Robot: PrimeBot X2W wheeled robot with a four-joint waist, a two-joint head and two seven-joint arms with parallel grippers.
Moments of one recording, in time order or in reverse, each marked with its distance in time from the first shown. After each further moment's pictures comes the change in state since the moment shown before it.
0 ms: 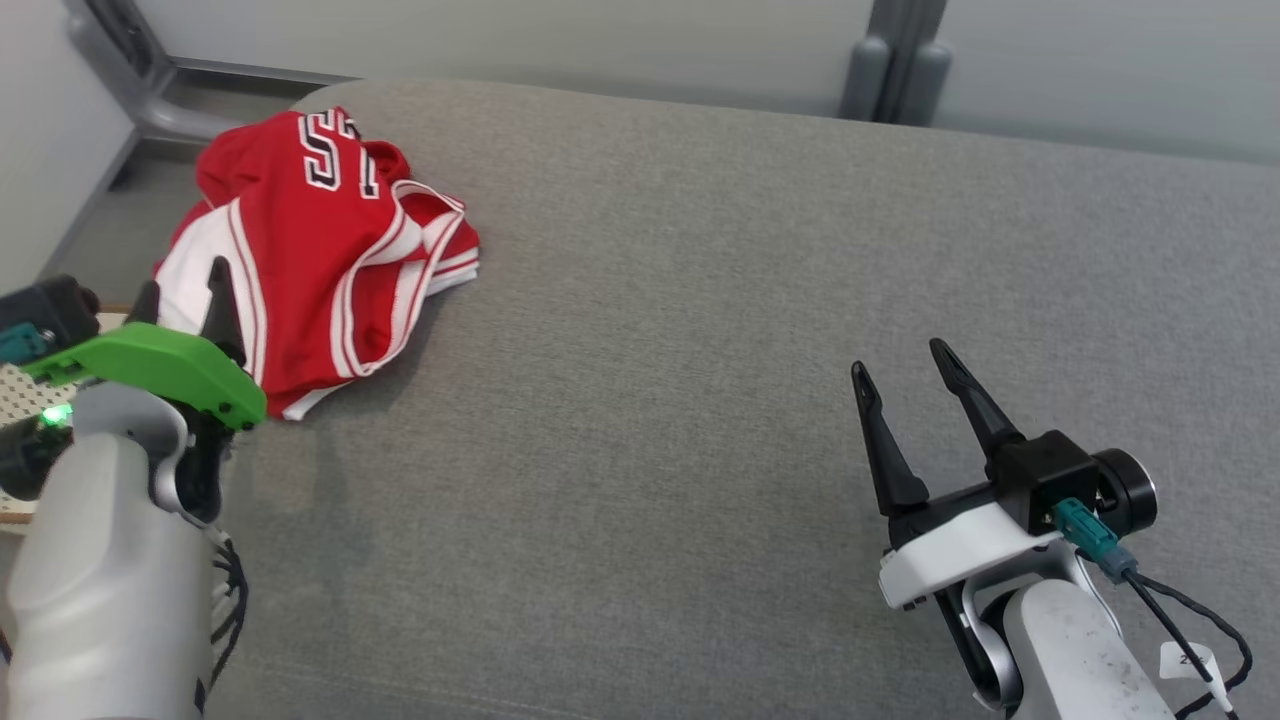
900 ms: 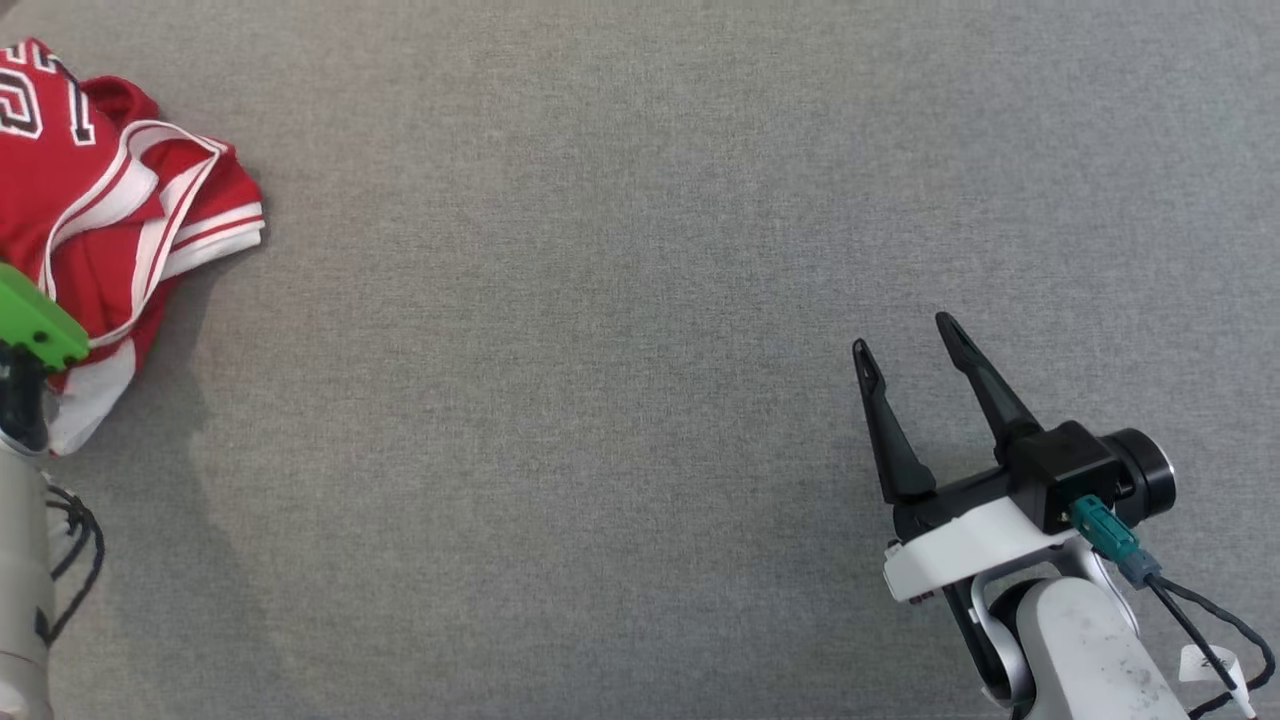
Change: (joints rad) left arm -0.200 0.175 0.025 0.196 -0.032 0.116 0.155; right arm 0.023 -0.002 0.003 -0.156 -0.031 0.000 0.061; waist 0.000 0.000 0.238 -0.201
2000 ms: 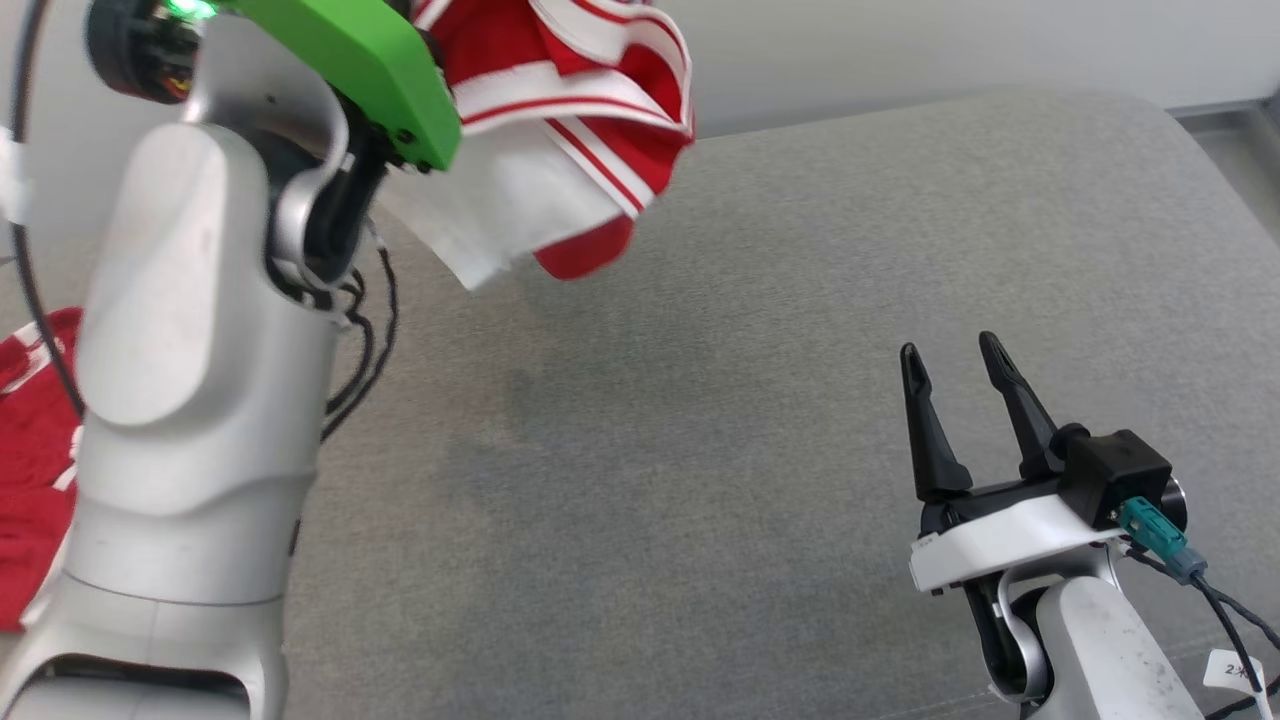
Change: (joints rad) left arm -0.084 -0.244 -0.347 -0.722 -0.016 -0.099 0.206; right arm -0.015 0.000 -0.058 0.141 0.169 0.000 -0.092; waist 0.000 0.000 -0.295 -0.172
